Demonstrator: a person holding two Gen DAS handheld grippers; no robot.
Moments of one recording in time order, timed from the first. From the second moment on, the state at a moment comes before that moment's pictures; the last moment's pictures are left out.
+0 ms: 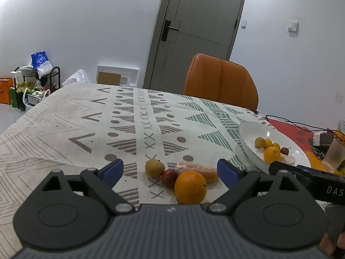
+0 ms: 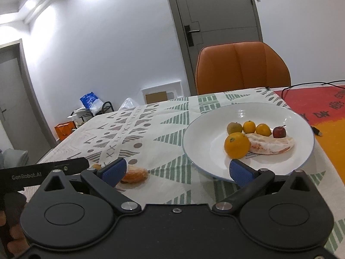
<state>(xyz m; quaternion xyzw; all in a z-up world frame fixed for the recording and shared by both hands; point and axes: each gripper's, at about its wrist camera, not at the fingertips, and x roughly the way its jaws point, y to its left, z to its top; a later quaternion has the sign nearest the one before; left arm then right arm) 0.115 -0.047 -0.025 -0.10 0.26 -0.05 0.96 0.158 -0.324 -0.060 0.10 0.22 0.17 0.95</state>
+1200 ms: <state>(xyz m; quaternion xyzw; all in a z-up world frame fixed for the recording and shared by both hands) 0.120 -0.031 -0.044 -0.12 0.29 -0.06 0.95 0.174 -0.274 -0.067 0.06 0.26 0.22 0.94</state>
